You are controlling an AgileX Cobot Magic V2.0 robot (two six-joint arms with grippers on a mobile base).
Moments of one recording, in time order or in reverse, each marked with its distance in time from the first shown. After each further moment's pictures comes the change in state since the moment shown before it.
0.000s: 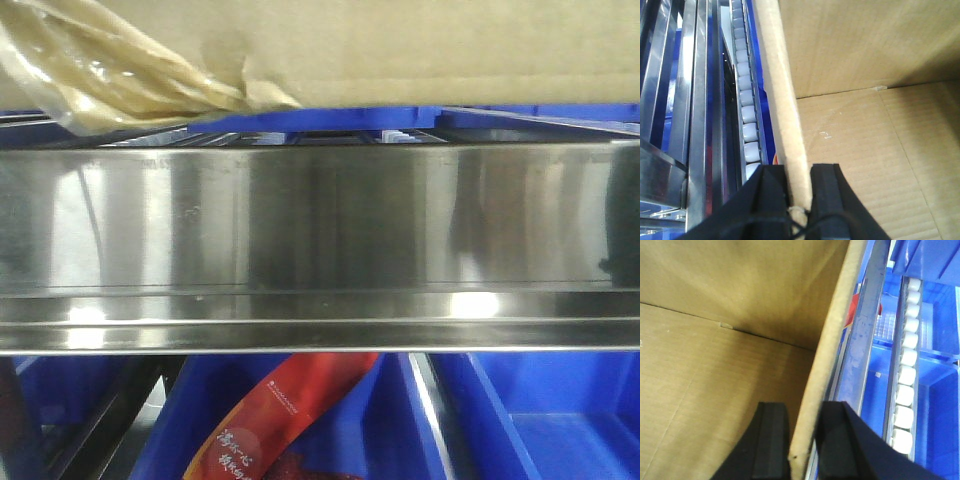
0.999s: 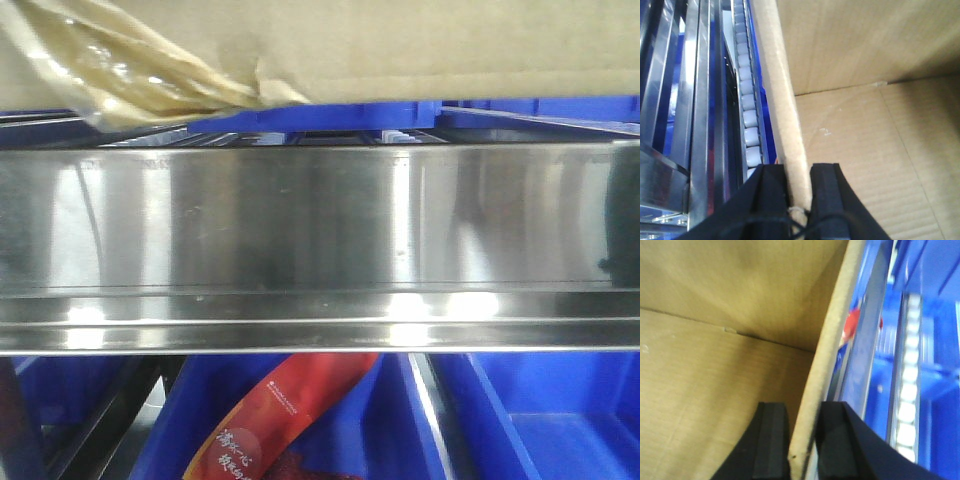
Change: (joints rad) left arm 0.000 0.000 0.000 0.013 -0.018 -0.002; right arm 0.000 0.000 0.000 0.000 -0.076 -0.004
